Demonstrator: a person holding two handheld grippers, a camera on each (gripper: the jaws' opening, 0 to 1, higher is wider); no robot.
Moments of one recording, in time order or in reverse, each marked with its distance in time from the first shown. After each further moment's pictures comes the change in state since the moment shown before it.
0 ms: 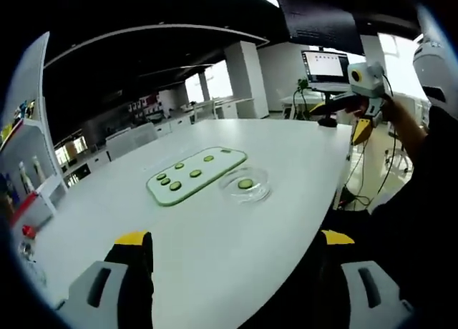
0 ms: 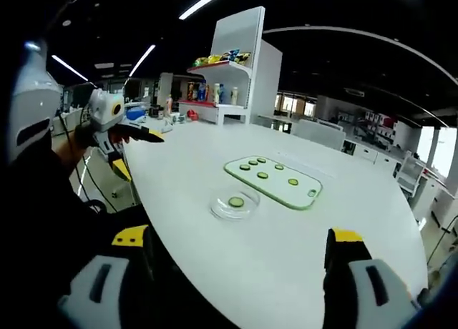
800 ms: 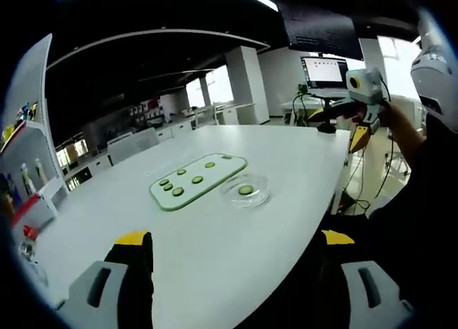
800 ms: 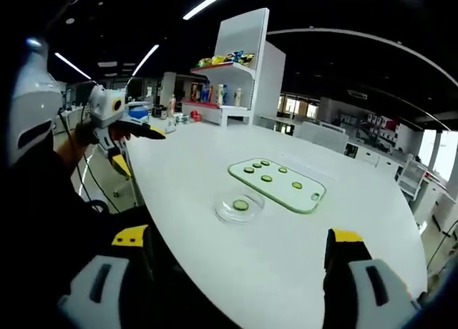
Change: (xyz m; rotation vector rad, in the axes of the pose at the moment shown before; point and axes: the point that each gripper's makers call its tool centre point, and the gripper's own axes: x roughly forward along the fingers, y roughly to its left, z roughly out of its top) left arm -0.010 0.000 0.009 0.001 -0.030 0.003; right arm 0.000 0.007 0.006 -0.011 -0.006 0.016
